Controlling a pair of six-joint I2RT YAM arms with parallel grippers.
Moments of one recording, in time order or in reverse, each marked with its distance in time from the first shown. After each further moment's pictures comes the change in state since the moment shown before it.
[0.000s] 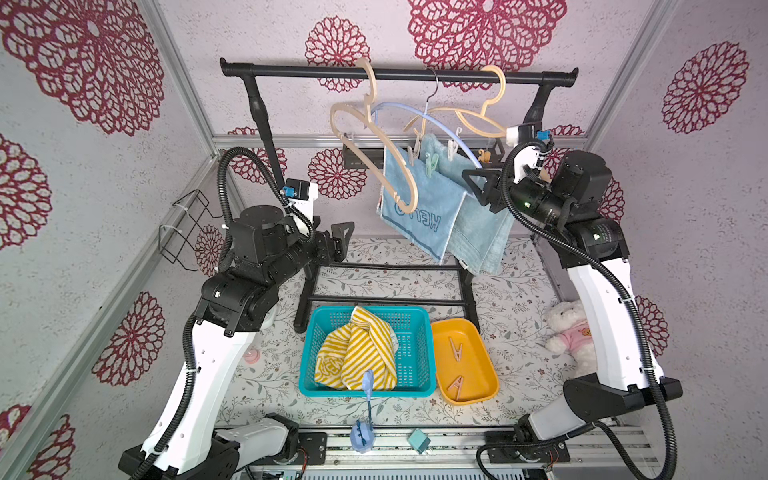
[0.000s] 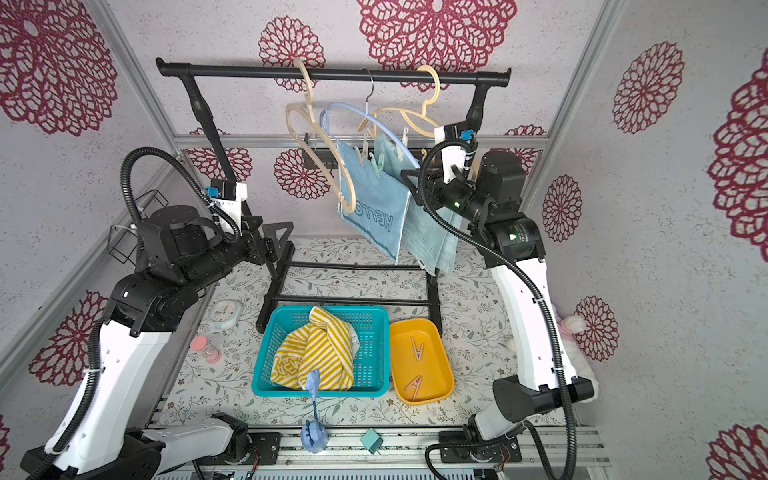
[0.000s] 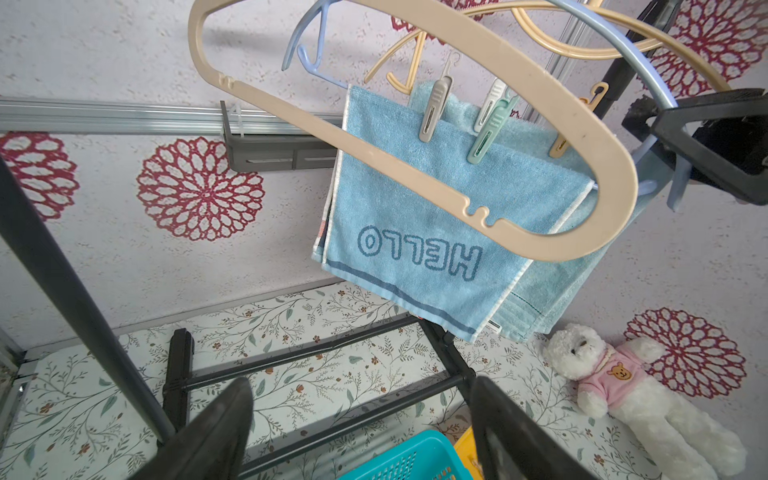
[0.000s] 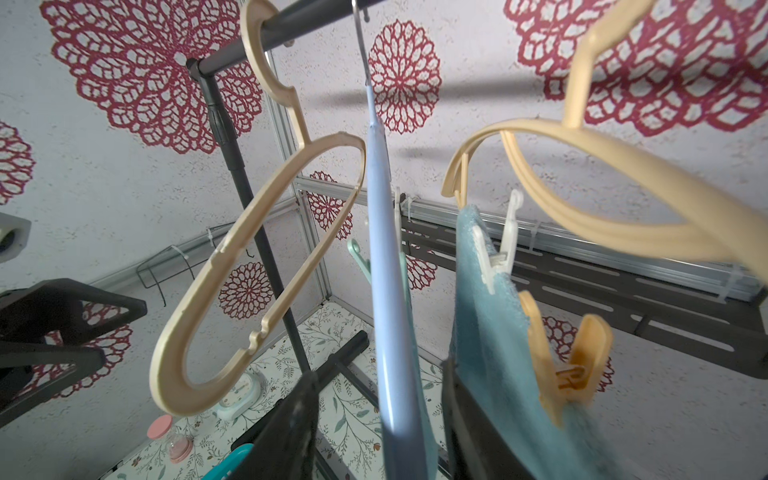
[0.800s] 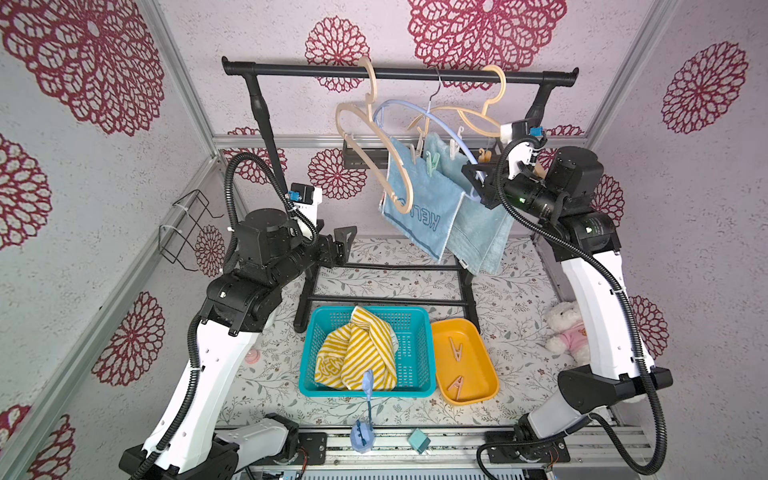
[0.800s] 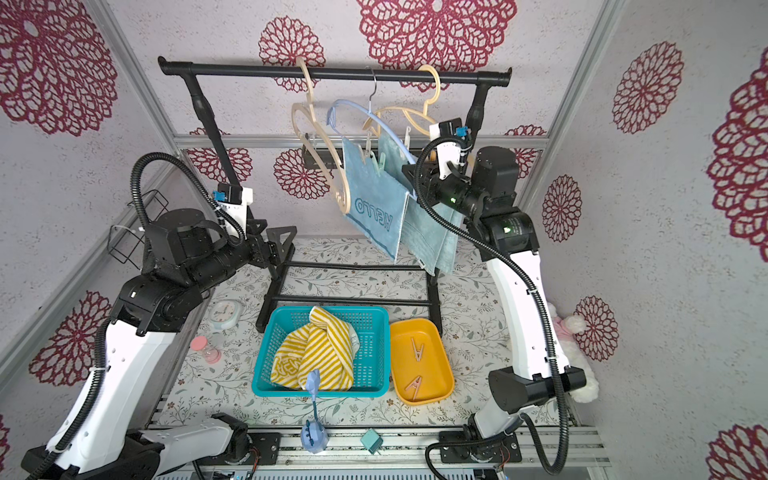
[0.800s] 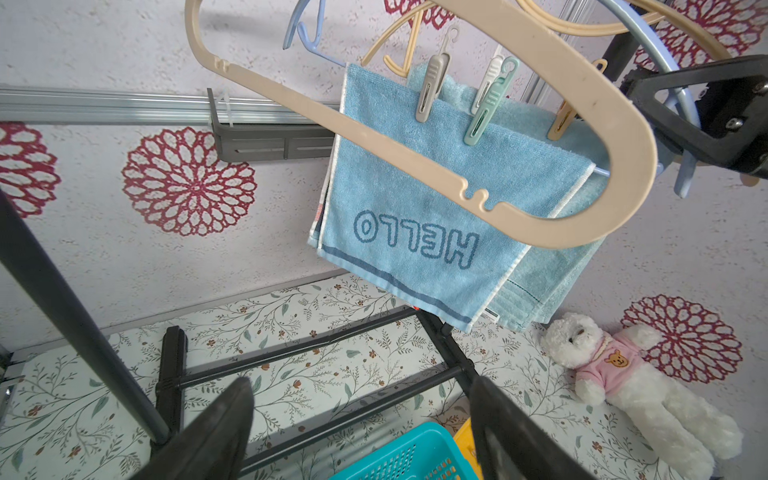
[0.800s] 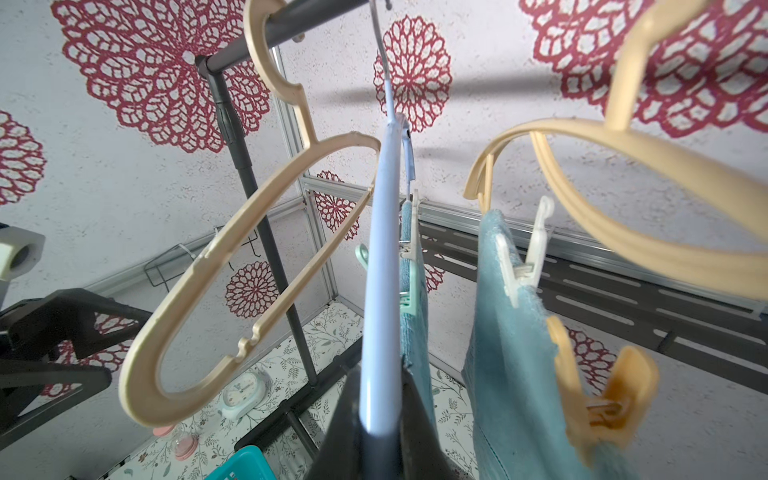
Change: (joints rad) left arm 0.000 -0.008 -0.045 0.027 0.021 0.009; right arm 0.000 0.051 0.045 0.001 -0.026 0.000
